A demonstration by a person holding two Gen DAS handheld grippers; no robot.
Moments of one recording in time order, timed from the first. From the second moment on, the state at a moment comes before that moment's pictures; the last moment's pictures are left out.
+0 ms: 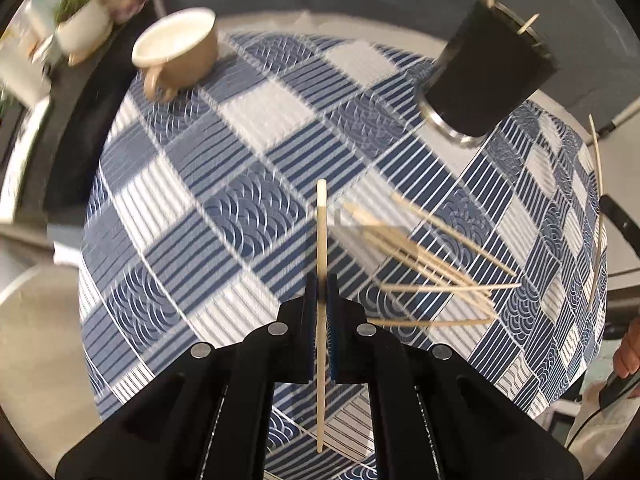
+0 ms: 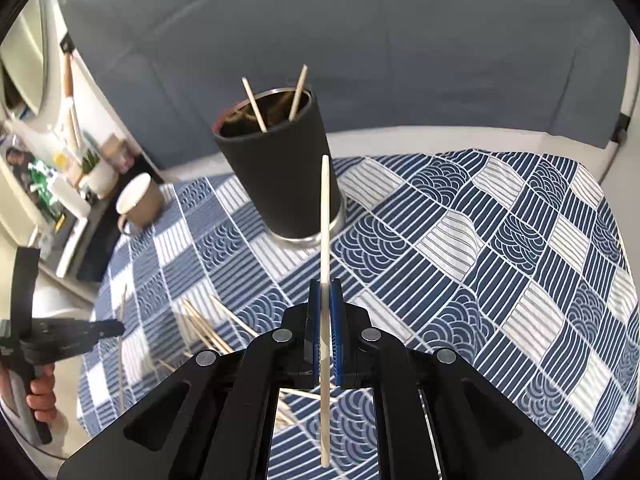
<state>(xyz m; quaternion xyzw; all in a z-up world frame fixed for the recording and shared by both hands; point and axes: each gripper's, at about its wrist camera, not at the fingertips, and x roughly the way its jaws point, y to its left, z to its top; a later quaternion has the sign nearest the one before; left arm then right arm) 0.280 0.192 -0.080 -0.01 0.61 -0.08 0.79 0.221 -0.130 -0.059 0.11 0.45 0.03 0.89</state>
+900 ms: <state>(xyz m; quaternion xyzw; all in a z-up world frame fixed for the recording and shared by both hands) 0.382 0.092 0.061 -0.09 0.45 -0.19 0.87 0.308 -0.161 0.013 0.10 0.37 0.08 0.92</state>
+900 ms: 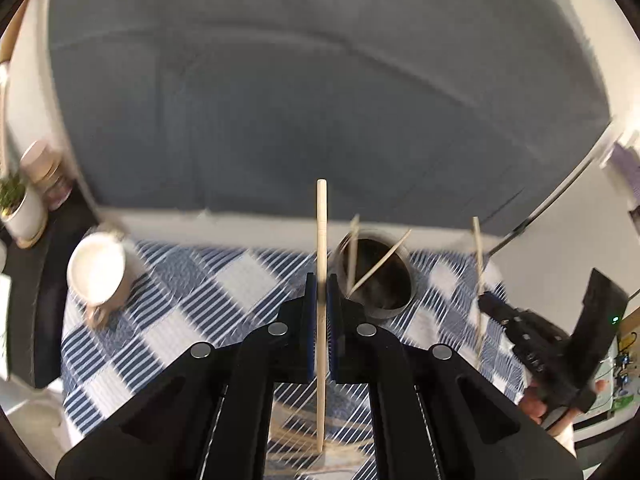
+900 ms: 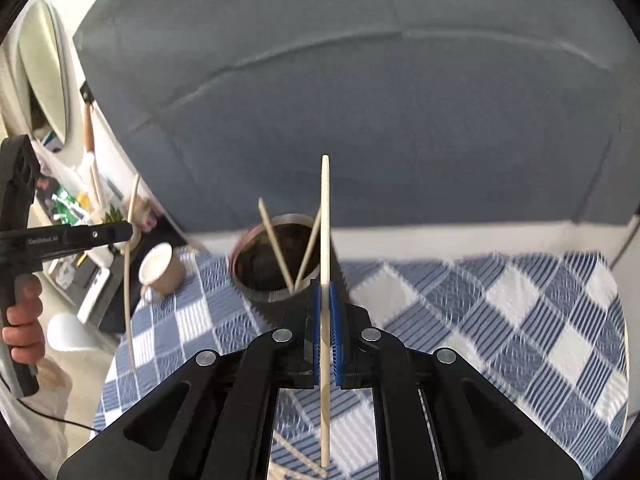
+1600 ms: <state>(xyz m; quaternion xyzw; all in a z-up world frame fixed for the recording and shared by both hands) 0.451 0.018 0.061 -0.11 0.31 -0.27 0.90 0.387 -0.168 0.015 0.17 0.24 0.21 0.93</state>
